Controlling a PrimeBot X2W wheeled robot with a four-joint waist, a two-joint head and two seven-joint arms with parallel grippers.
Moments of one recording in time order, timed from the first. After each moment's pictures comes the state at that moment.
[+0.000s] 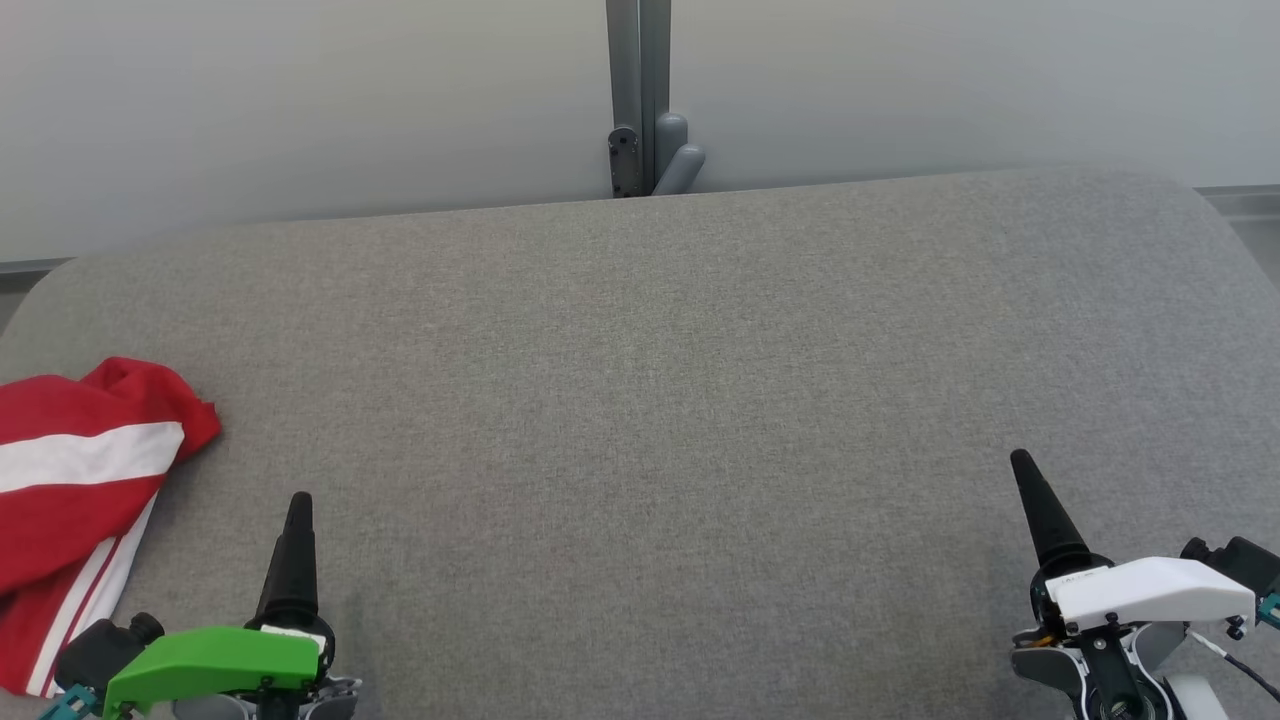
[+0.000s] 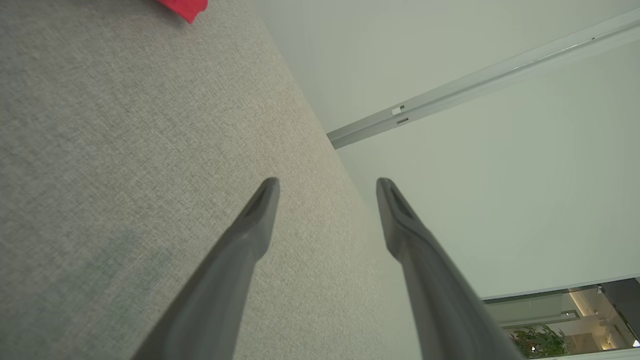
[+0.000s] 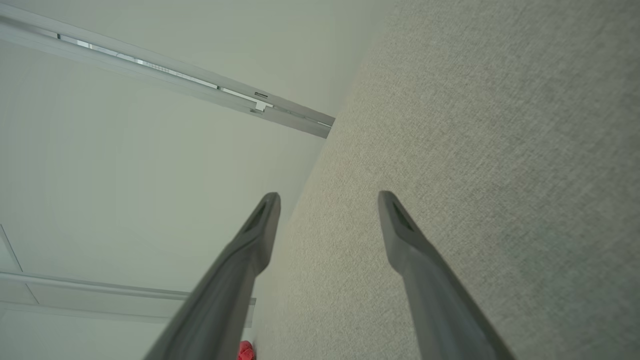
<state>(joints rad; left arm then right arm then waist) -0.05 0.04 0.07 0.28 -1.19 -0.12 0.01 -0.06 -0.07 -0.04 0.26 1.24 0.13 0.01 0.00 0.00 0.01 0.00</state>
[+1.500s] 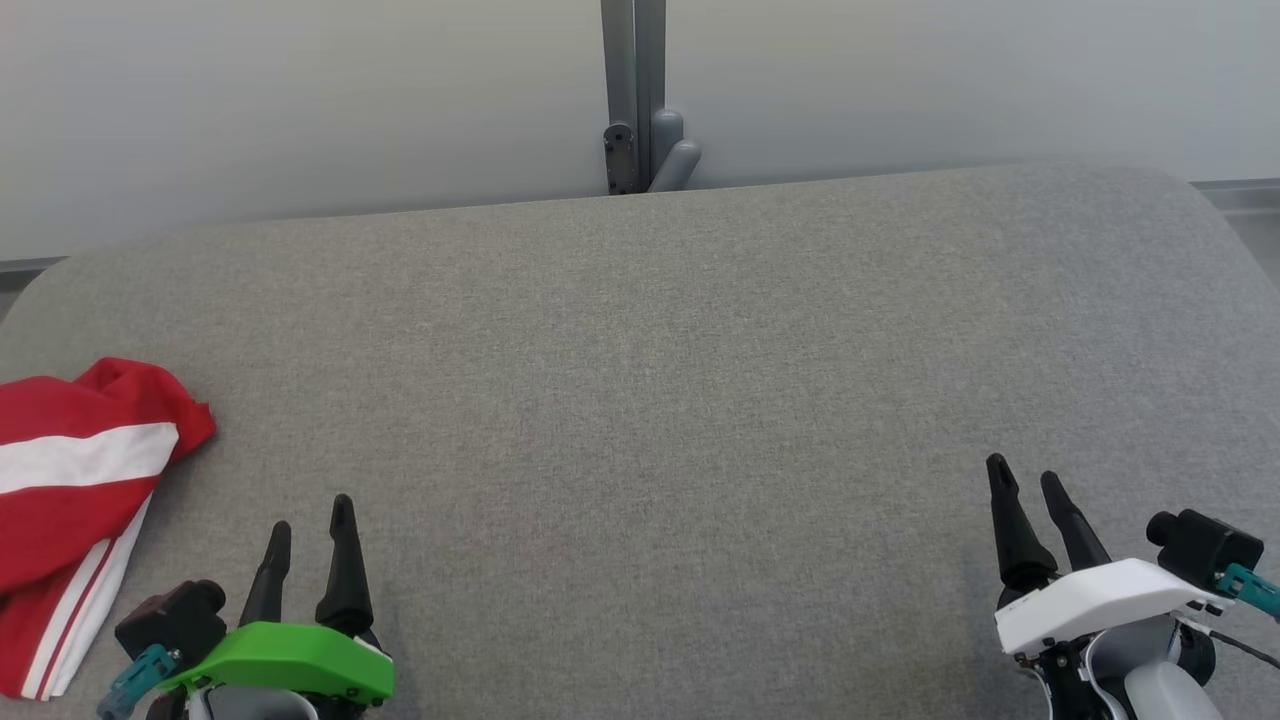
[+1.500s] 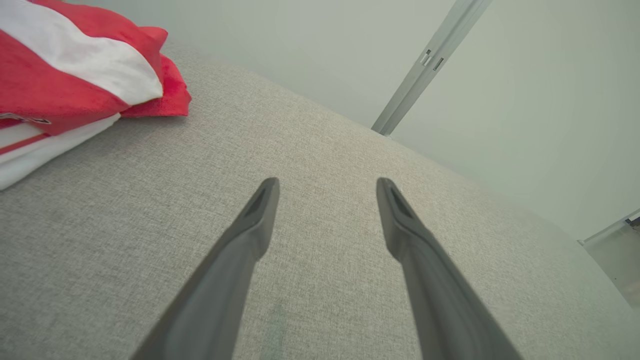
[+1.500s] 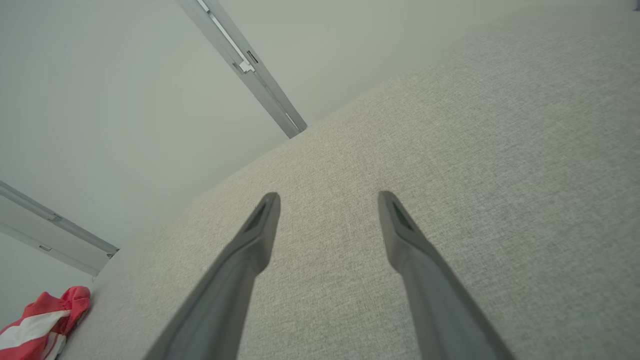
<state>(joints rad) -0.05 0.04 0.01 0.30 -0.58 -0.07 -0.13 -0.07 -0.10 0.02 0.29 0.67 0.13 -0.14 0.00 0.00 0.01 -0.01</state>
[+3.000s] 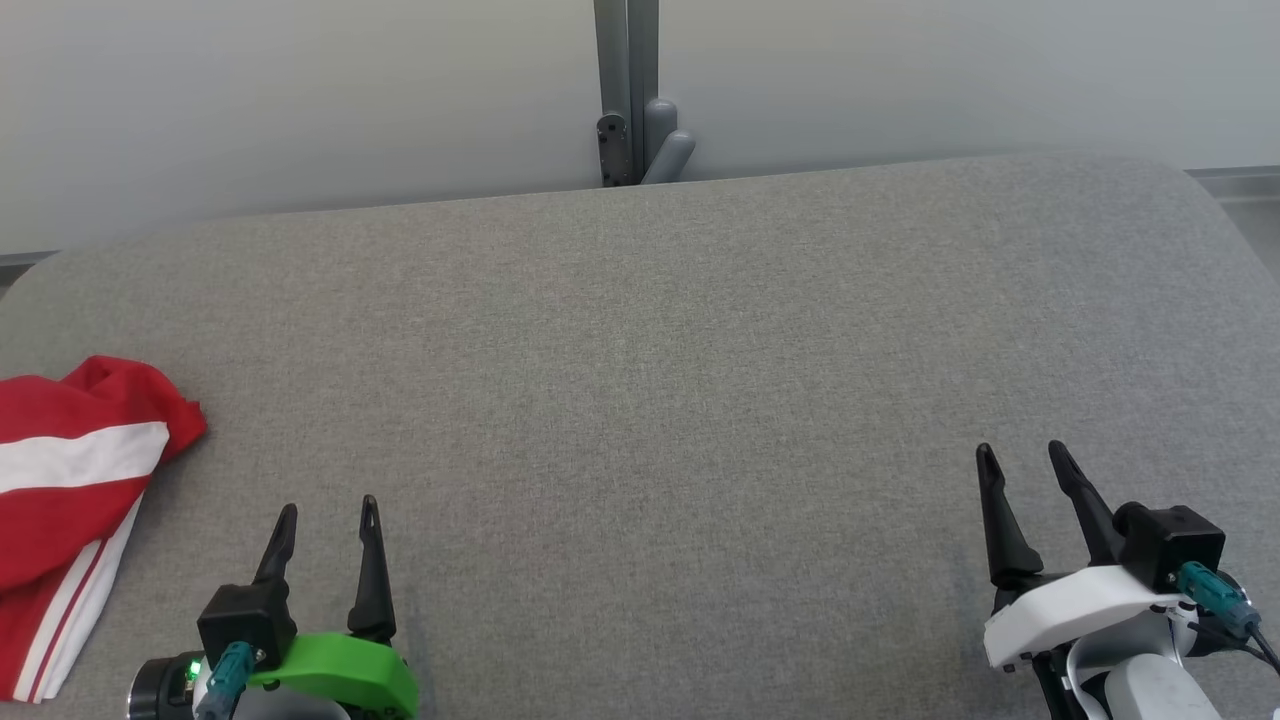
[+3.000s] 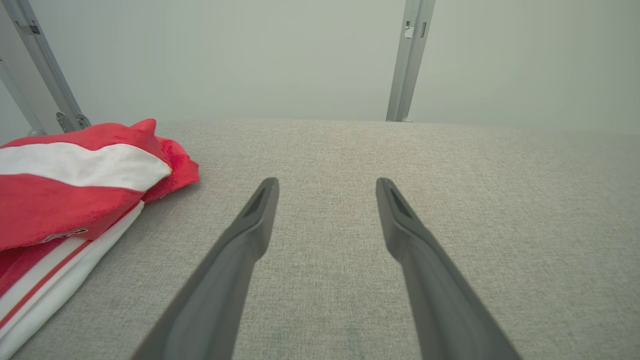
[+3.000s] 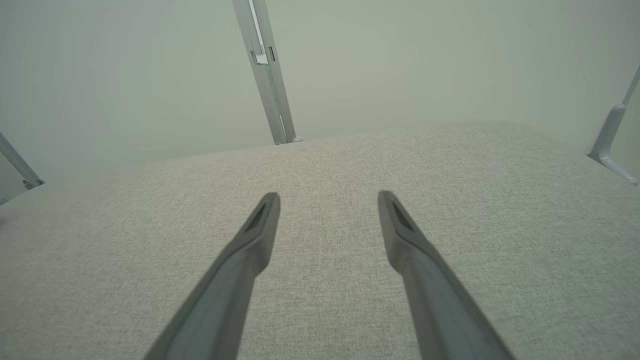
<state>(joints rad) -0.05 0.05 -0.02 0.31 -0.16 -0.02 -0.24 -0.07 -0.10 0.01 0.27 0.25 0.13 -0.24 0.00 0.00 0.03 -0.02</state>
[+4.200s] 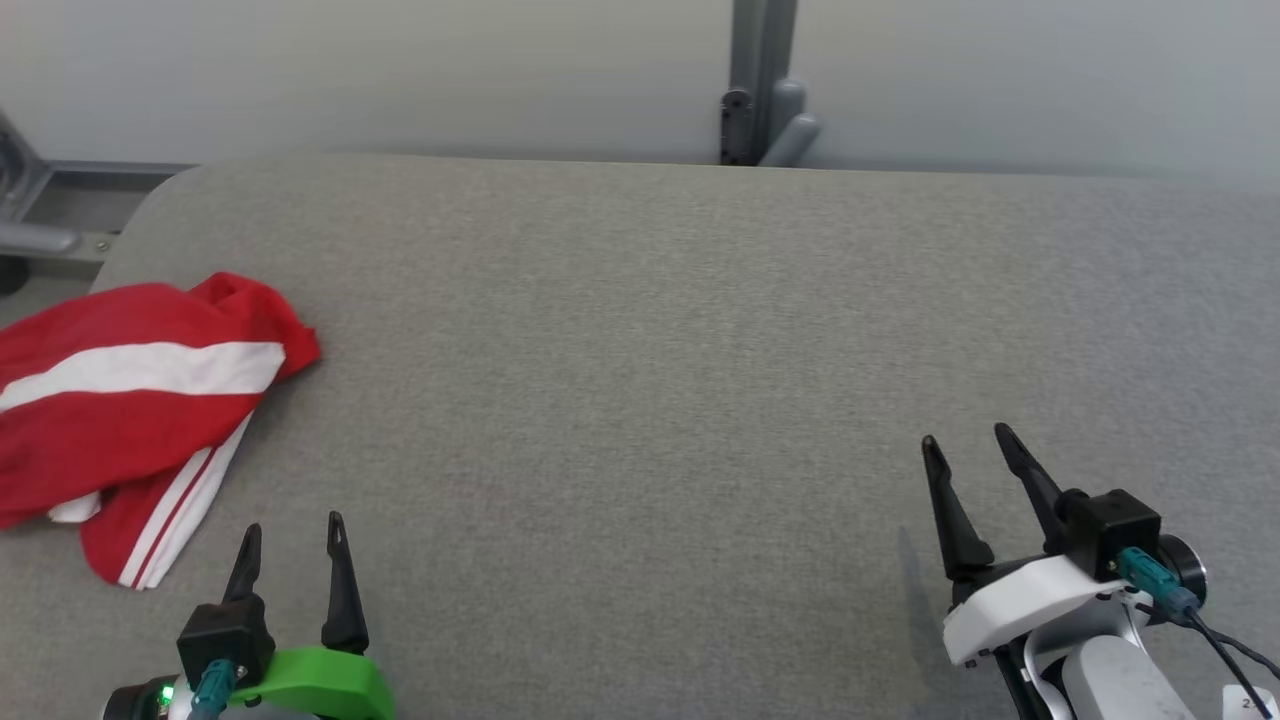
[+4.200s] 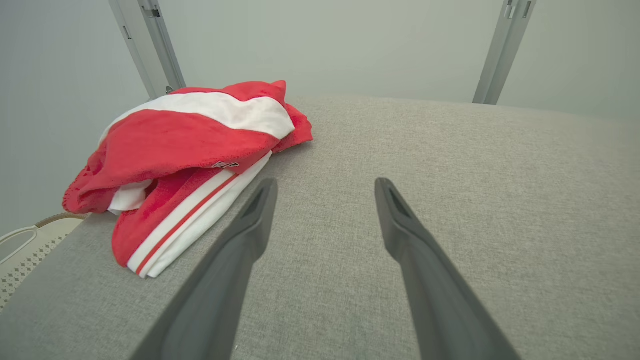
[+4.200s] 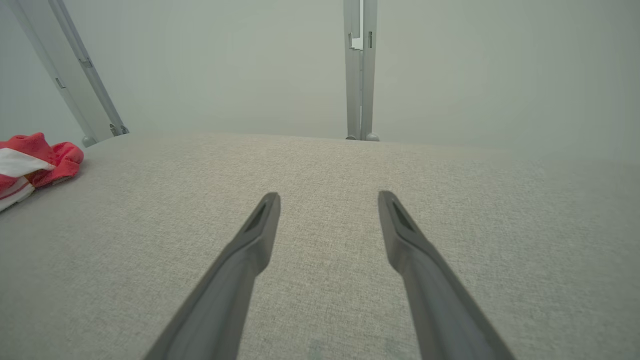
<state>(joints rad) -0.03 0.05 0.02 0.33 -0.11 0.03 -0.26 -0.10 -0.11 0.08 0.28 0.18 0.13 -0.26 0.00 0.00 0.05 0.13</state>
